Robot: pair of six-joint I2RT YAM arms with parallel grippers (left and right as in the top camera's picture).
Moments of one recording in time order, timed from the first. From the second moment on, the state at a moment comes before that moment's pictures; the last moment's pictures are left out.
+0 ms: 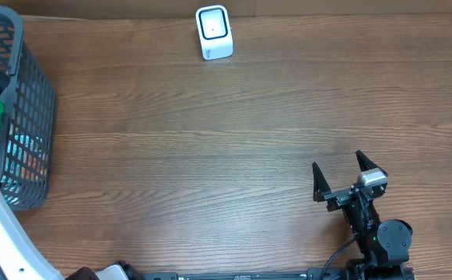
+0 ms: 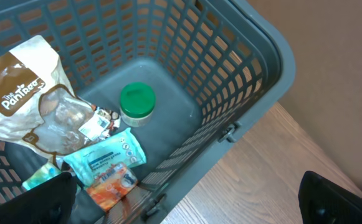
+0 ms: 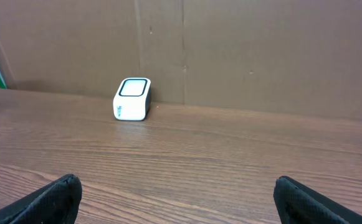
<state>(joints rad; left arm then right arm) 0.54 1.45 1.81 -1.07 -0.08 -0.41 0.07 0.01 0.02 -0.02 -0.20 0.02</state>
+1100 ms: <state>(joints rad) 0.54 1.45 1.81 -1.05 -0.06 -0.41 0.07 0.01 0.02 -0.02 -0.20 0.02</state>
